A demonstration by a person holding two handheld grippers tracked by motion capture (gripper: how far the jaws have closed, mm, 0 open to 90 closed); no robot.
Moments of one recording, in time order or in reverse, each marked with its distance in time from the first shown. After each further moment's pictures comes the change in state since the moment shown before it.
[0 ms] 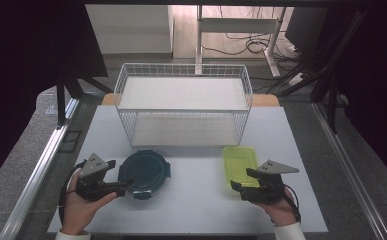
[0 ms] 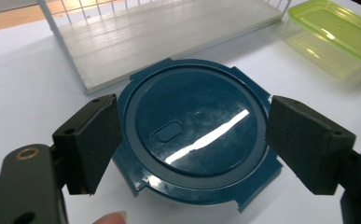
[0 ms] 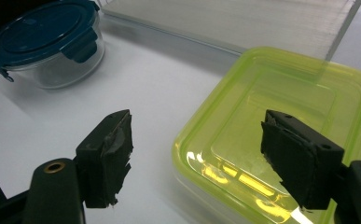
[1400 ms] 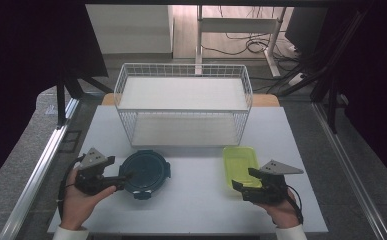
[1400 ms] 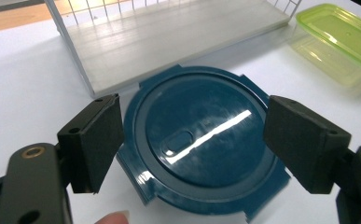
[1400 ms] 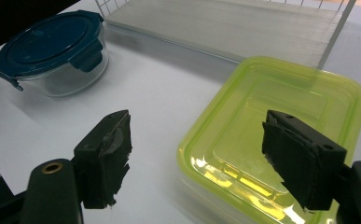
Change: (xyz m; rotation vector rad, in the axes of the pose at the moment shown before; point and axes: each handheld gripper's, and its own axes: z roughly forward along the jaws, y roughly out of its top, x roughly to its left) left arm 0.010 0.016 0.003 0.019 0.010 -0.014; right arm 0.005 0.004 -0.011 -0.025 -0.008 0.007
